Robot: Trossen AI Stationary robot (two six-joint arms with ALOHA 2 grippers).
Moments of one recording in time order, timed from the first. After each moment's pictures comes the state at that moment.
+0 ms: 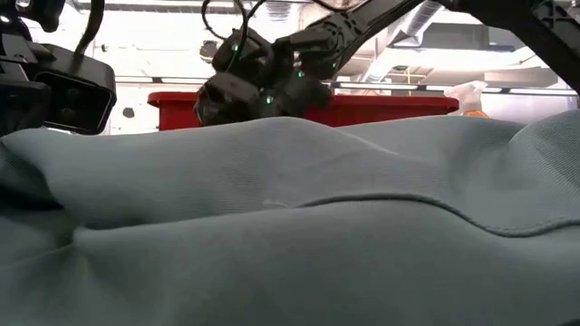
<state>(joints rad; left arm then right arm) -0.71 1.75 0.74 0.09 -0.25 -1.61 -0.03 2.27 1.69 -0.29 -0.42 0.25</state>
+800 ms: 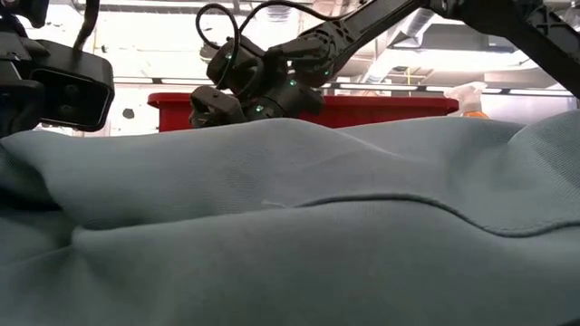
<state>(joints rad) -0.72 1.75 0.74 0.08 -0.27 -1.56 -0.01 2.35 1.74 -0.34 -0.38 0.32</state>
